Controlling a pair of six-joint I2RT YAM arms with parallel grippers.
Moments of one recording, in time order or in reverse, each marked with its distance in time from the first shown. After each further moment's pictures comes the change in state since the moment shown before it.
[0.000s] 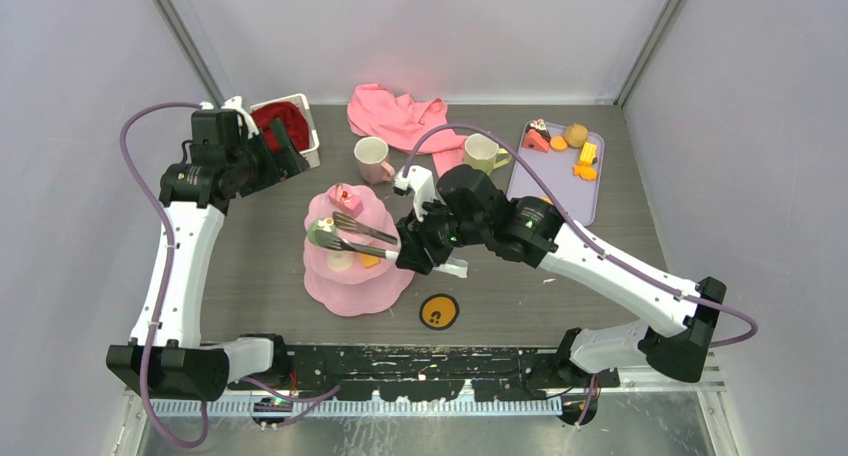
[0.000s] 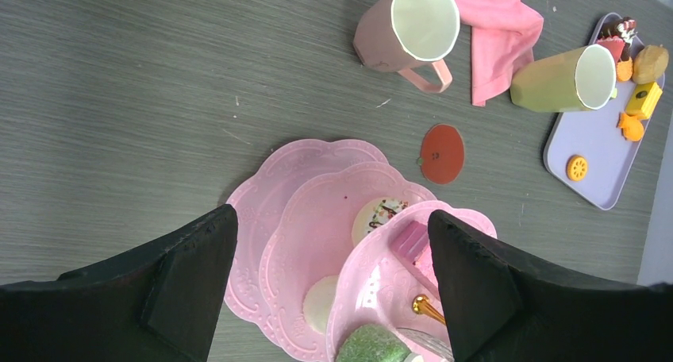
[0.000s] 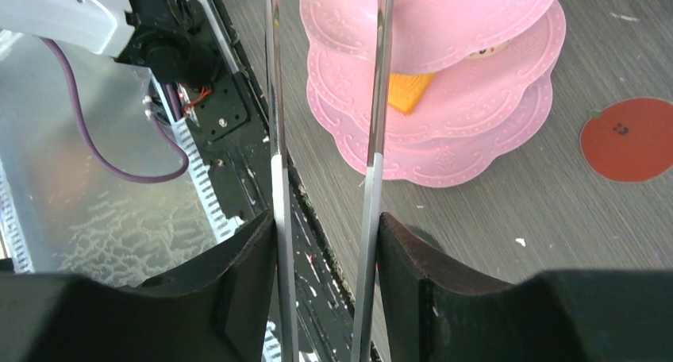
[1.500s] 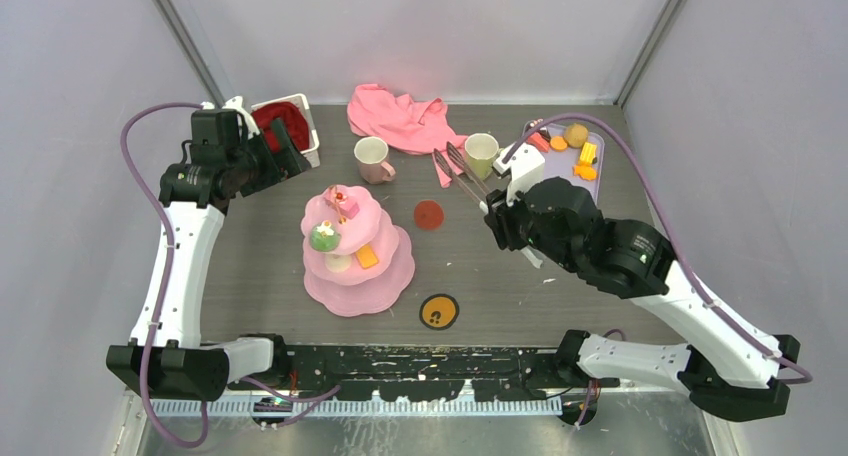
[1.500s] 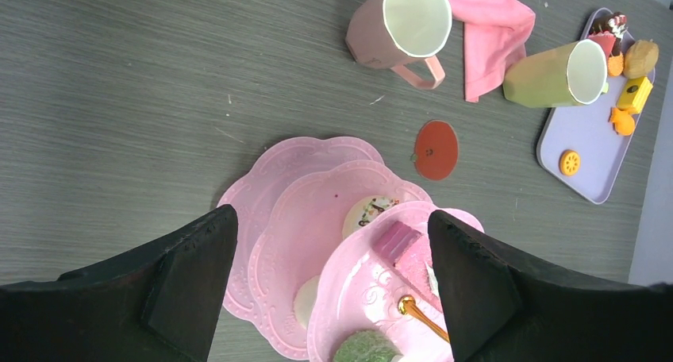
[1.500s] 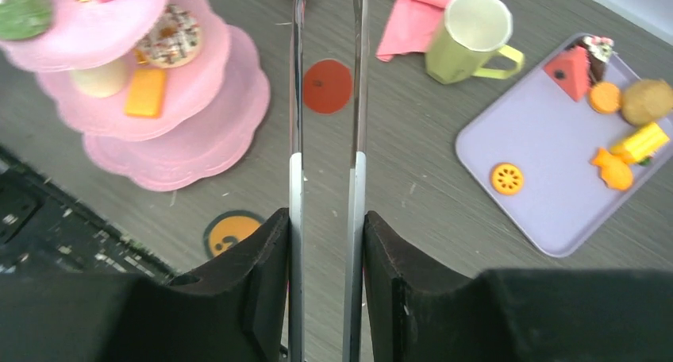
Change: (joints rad) left arm 0.000 0.000 0.001 -0.001 0.019 -0.002; right arm -0.007 -0.317 0.073 -0.307 0.628 -0.010
